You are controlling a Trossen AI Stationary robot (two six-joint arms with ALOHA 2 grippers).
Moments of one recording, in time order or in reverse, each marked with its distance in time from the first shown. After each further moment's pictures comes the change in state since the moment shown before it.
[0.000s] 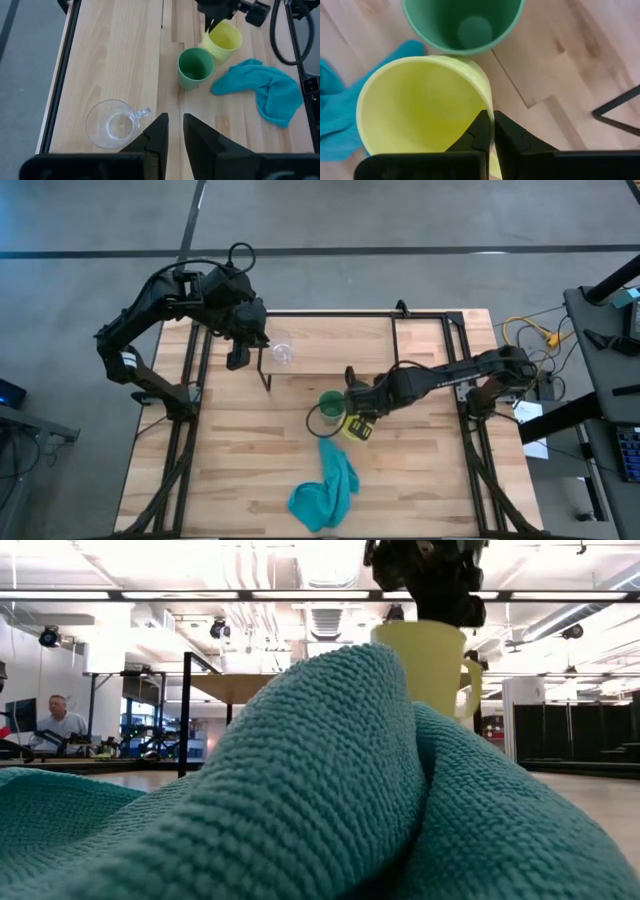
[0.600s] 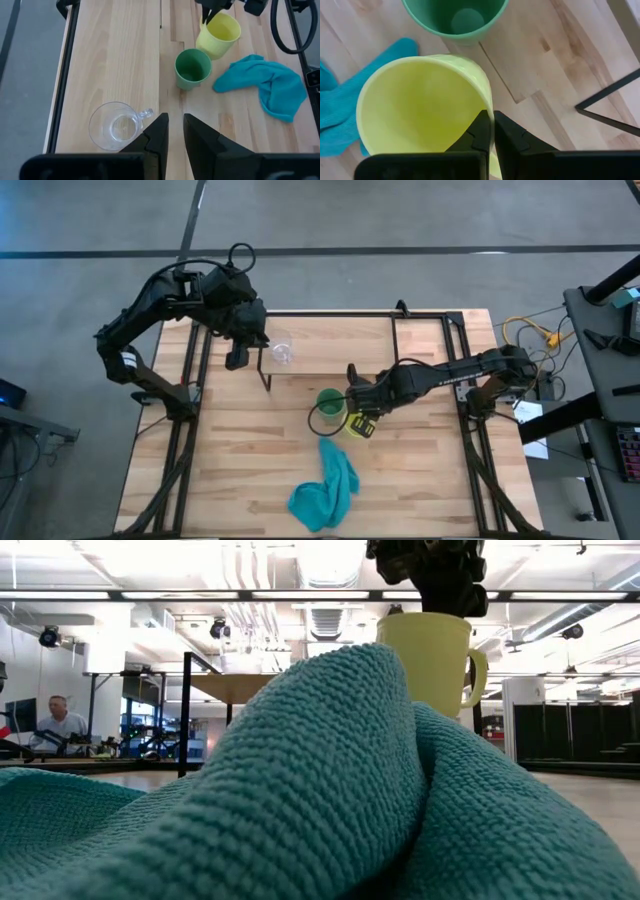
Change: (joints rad) left arm 0.001 0.000 0.000 0.000 0.000 0.049; right arm -0.004 -0.006 0.042 -0.081 0.018 -0.007
